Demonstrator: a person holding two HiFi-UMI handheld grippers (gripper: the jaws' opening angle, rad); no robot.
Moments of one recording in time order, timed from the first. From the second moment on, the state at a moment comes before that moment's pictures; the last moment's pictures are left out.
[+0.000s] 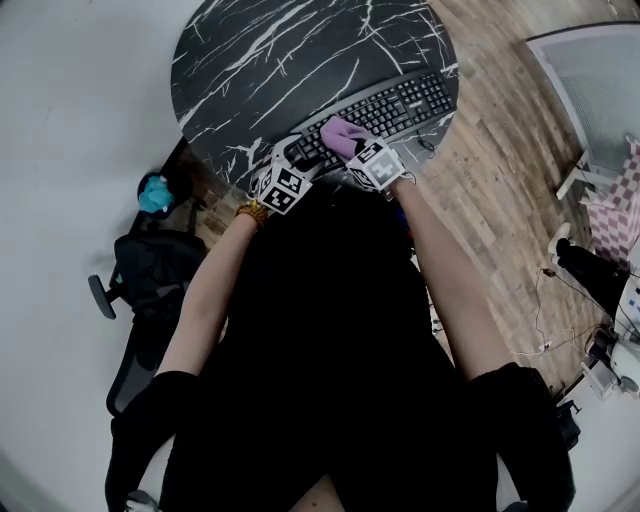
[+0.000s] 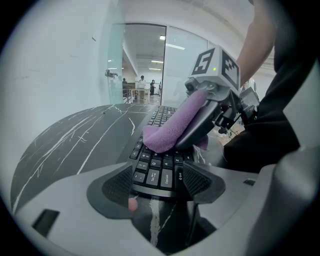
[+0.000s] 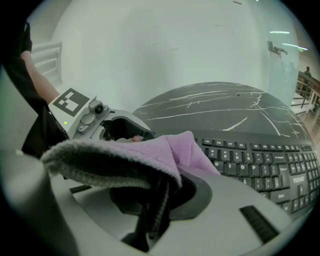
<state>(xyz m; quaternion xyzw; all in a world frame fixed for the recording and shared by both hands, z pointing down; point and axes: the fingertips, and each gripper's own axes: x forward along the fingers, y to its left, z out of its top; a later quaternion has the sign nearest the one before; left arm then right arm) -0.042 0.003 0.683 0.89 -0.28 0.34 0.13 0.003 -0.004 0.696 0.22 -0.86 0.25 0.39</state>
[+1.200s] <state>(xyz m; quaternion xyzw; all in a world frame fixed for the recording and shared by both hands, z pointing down) -0.041 0.004 0.686 0.88 -0.28 0.36 0.11 -0.022 -0.002 0.675 0.17 -0.87 0.28 0.37</state>
